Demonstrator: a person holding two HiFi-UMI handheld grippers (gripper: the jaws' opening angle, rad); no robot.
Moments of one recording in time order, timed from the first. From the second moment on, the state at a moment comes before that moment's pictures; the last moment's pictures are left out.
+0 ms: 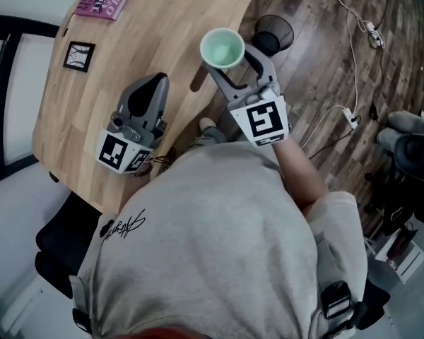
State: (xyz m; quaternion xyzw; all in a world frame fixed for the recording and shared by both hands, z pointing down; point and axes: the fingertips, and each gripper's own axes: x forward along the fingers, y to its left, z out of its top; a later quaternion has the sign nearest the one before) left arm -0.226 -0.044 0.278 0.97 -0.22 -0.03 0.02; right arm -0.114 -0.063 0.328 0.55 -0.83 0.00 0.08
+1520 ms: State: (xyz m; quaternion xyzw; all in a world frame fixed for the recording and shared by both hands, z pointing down) left arm 0.057 -0.021 0.269 0.98 -0.22 -0.03 0.00; right arm 0.176 -0.029 0.301 0.56 -0.82 0.00 0.06
